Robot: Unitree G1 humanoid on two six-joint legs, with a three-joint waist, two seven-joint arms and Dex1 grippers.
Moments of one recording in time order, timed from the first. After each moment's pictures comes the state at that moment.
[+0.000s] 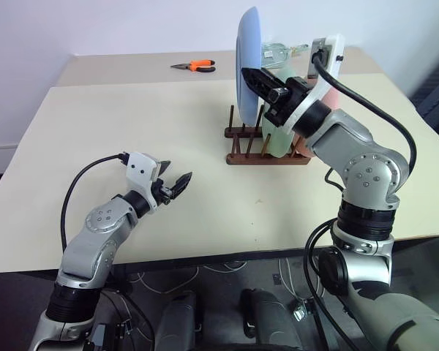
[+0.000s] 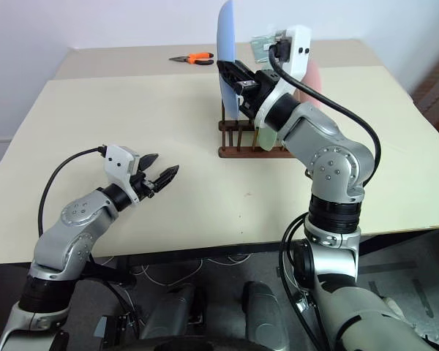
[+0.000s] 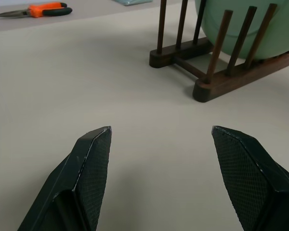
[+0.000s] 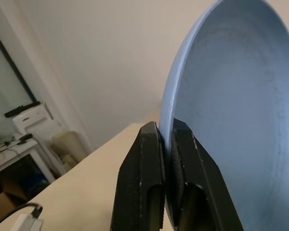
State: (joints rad) left arm -0.21 0.46 -0.01 -0.31 -0.42 0.49 -0.38; right arm -0.84 -0.21 -0.23 -0.20 0.81 0.92 0.25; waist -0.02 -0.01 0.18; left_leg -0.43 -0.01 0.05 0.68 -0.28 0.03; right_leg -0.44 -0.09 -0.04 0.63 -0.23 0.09
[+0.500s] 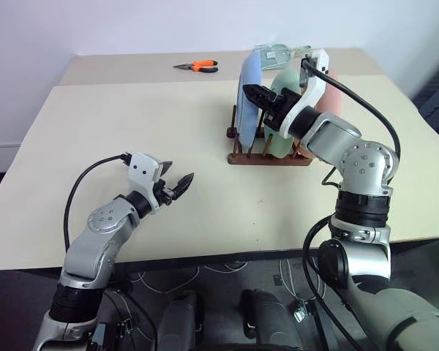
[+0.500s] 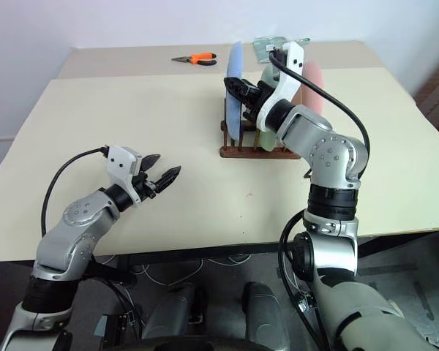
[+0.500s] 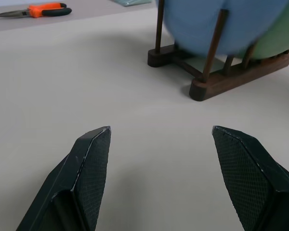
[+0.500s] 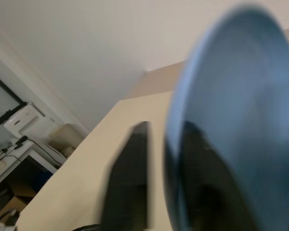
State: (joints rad) left arm -0.21 0.44 0.00 -0.32 -0.40 0.49 -0.39; right arm -0.89 -0.22 -0.27 0.03 0.82 0.96 0.18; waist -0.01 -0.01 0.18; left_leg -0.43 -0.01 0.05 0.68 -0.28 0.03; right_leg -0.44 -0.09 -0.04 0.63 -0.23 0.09
